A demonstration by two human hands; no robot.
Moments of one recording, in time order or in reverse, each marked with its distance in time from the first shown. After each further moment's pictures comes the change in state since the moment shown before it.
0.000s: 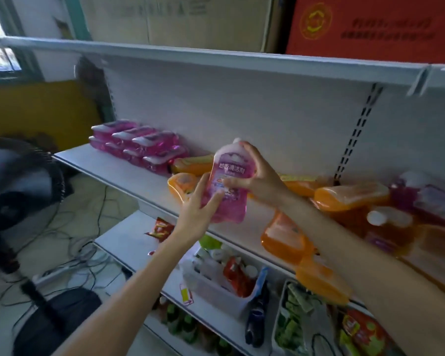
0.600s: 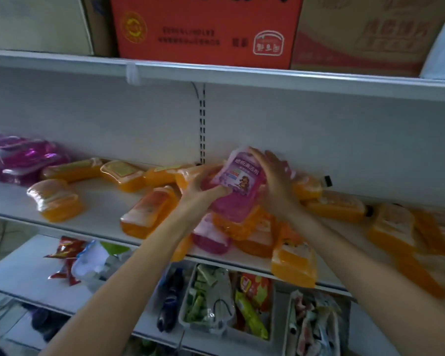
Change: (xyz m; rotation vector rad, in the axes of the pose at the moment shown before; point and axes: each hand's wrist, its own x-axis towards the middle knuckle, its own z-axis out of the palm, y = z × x) left_hand -0.087 0.111 0.257 -0.492 -0.451 -0.121; right_hand -0.220 0.018 -0.263 -0.668 0.380 -0.087
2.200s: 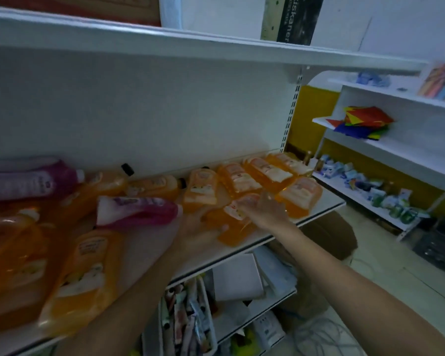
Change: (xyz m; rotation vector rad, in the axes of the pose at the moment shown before) left_hand 0.023 -0.194 0.299 0.539 -0.841 -0.030; right_hand -0.207 0.152 -0.228 -0.332 0.083 1.205
